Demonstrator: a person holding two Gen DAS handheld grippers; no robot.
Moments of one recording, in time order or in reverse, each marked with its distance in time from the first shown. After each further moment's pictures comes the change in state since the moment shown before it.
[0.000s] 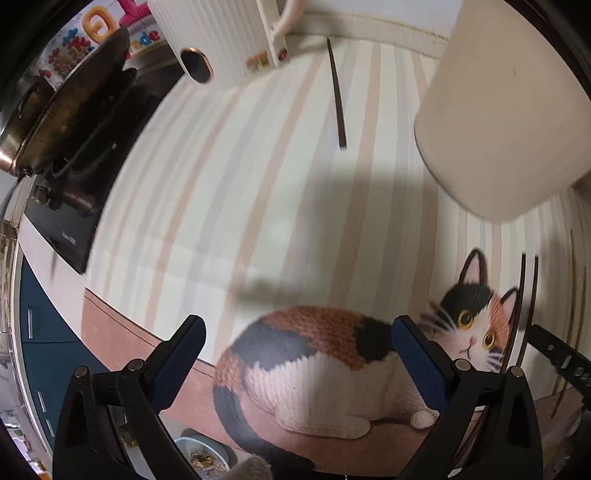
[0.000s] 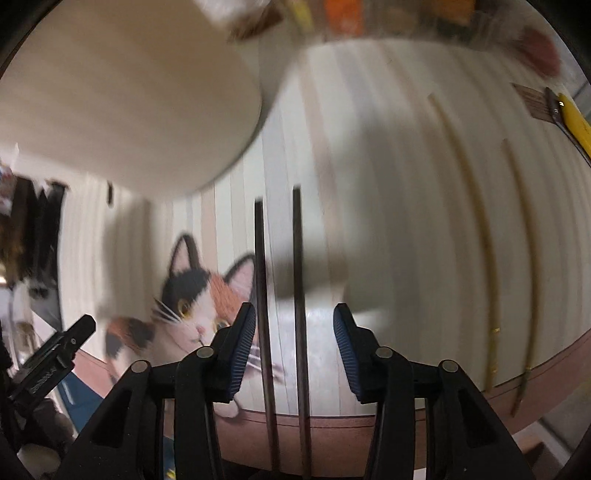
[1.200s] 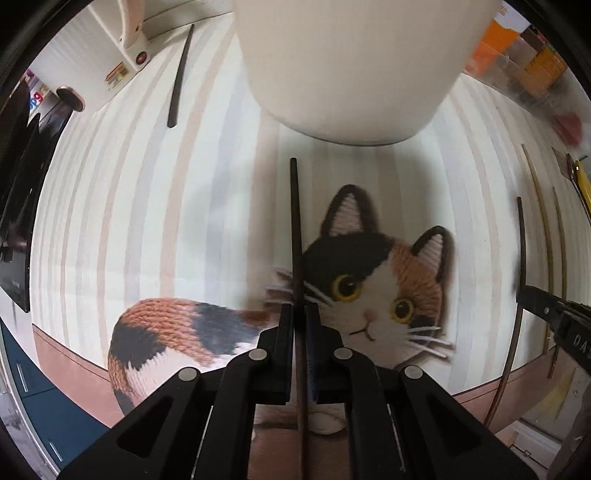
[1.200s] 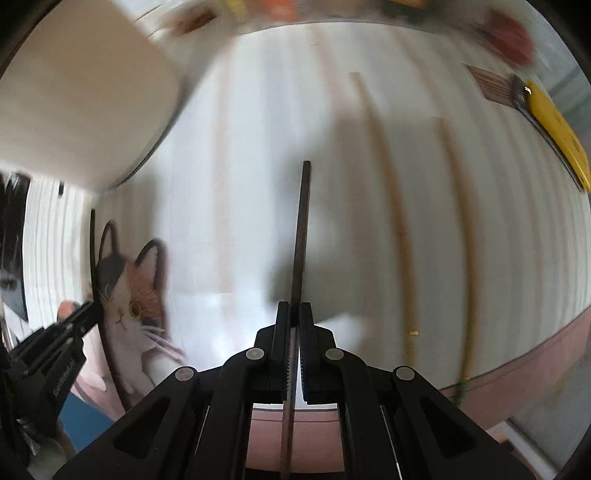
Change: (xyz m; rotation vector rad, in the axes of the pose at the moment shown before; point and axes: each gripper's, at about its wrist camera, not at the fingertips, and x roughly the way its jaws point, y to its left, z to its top) left arm 0.019 -0.103 -0.012 0.224 0.057 -0.122; right arm 0.001 -0.047 -0.013 -0.026 0.029 -0.124
